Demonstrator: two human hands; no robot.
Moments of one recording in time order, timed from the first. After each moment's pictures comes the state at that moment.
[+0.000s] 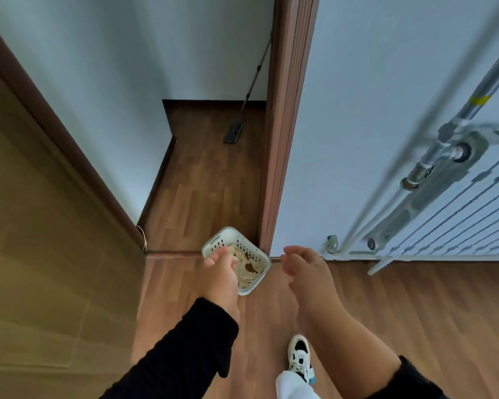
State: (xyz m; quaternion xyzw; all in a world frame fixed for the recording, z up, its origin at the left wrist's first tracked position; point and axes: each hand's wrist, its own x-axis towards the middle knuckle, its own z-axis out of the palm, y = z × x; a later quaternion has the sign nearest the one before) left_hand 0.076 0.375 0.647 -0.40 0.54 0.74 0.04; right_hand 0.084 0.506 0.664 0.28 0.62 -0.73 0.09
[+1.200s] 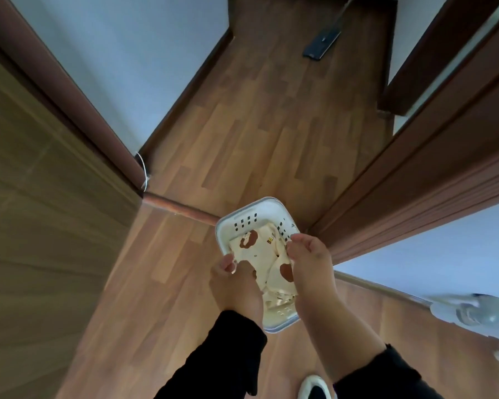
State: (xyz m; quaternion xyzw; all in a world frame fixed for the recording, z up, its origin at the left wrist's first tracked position) left_hand -0.225 0.324 0.193 -0.60 0.46 0.65 -0.05; right_hand -0.274 0.404 0.182 0.30 0.70 -0.61 0.22
